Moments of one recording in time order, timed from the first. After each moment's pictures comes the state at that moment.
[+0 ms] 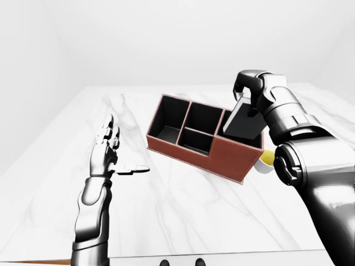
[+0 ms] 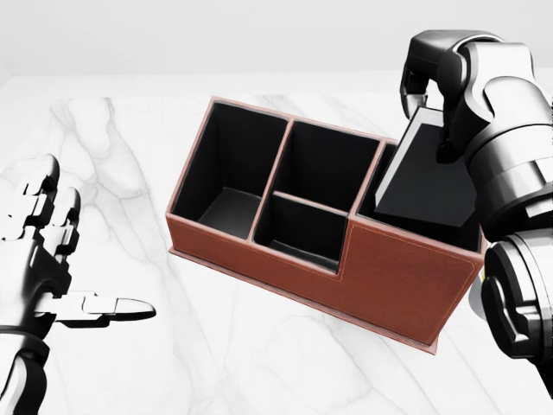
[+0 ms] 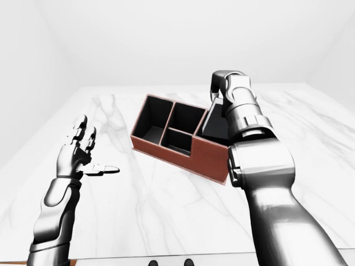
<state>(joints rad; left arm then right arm) -0.12 0.14 0.22 -0.15 -0.11 0.09 -0.17 -1.47 -0.38 0.00 1.36 -1.32 0.09 0.38</state>
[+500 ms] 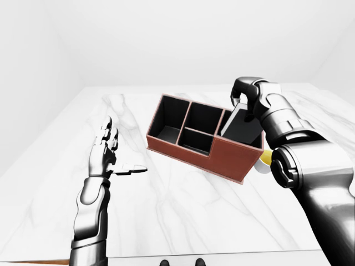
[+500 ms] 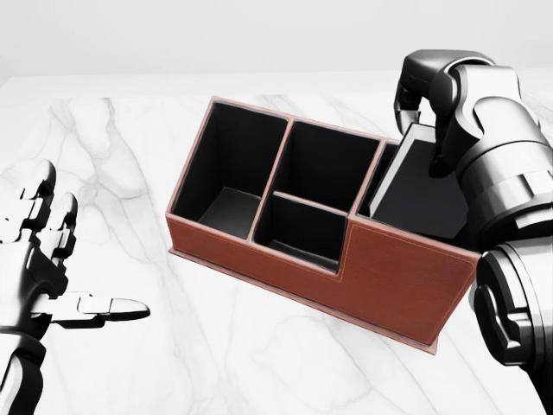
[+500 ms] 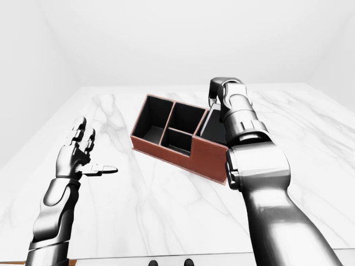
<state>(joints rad) -0.13 0.16 0.23 -0.10 -0.14 0.07 -0.18 -1.43 -0.36 -0.01 1.38 -1.32 0.09 0.34</state>
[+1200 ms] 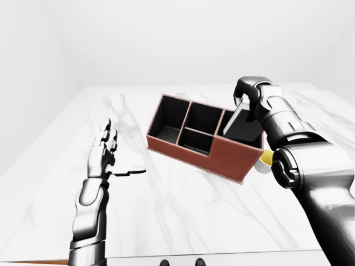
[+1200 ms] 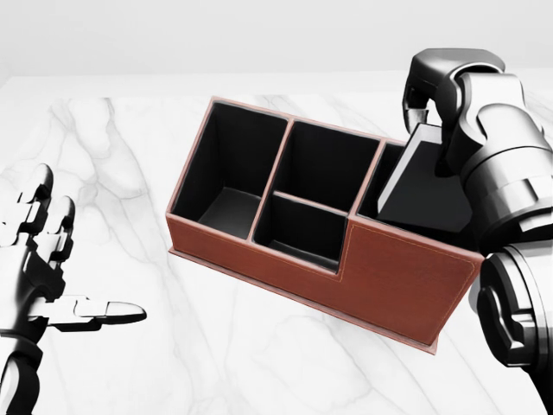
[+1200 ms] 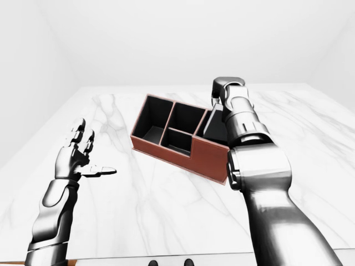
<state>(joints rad) -0.12 0.16 0.24 -0.08 -0.14 0.06 -0.19 -1.42 -0.37 -0.03 1.39 -1.36 0.09 0.25</state>
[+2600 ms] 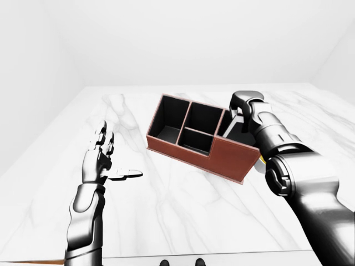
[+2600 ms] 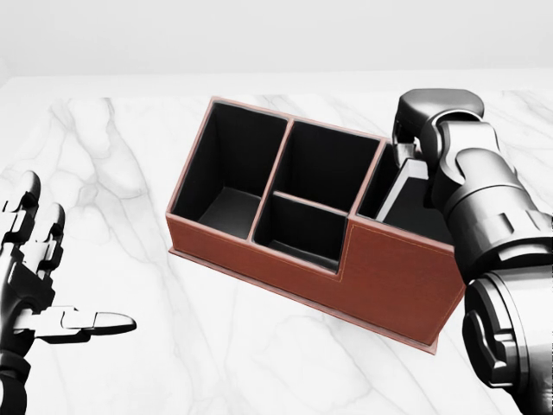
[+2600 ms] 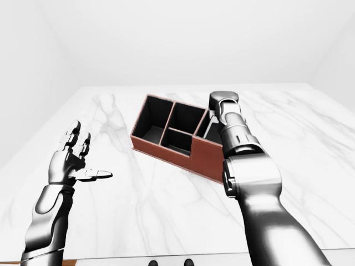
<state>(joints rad) -0.07 0.15 0.27 -0.14 -0.17 0.08 -0.21 -1.31 -0.33 -0.07 1.40 -1.40 0.09 0.13</state>
